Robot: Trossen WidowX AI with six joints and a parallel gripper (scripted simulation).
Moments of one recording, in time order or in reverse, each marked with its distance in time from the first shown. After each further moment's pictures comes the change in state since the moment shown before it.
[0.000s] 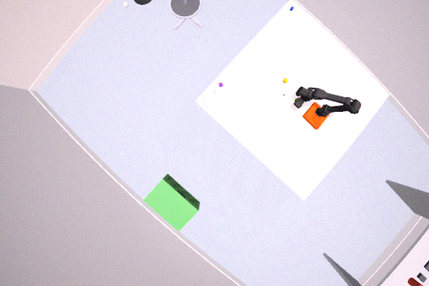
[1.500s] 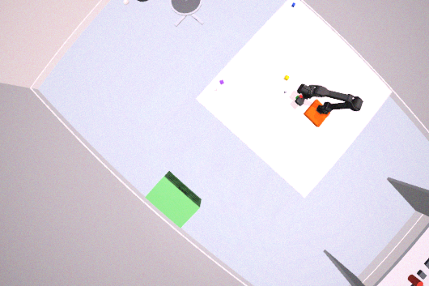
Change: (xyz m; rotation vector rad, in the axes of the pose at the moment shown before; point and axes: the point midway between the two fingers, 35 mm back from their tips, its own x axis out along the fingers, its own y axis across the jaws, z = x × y) arm 0.002 0.000 -0.002 0.000 0.005 -0.001
